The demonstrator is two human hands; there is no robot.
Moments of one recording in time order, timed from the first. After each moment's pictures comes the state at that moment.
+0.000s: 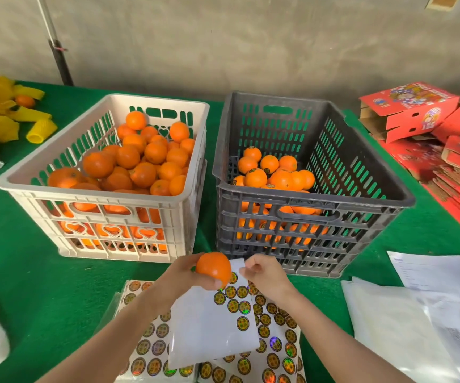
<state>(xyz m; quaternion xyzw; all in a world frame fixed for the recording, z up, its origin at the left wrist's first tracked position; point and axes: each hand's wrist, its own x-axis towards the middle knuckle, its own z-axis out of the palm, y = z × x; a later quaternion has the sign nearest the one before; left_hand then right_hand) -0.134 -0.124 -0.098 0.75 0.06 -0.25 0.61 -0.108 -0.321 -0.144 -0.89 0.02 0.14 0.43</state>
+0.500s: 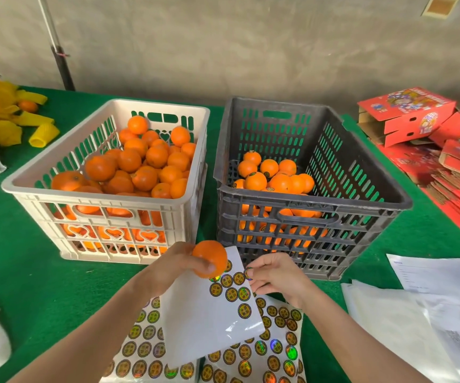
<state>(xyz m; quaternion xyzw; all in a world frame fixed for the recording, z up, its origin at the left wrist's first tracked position) -0.115 -0.104 -0.085 0.77 -0.01 -0.26 0.59 -0.117 -0.334 -0.098 -0.75 0.09 0.25 0.60</state>
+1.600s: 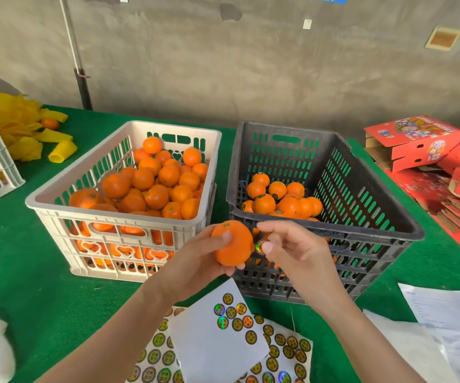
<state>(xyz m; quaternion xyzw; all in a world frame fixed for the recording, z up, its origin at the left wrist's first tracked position) -0.115 -0.122 -0.031 0.54 -0.08 -0.23 0.81 -0.139 -0.313 0.001 -0.79 -0.18 -0.08 0.59</state>
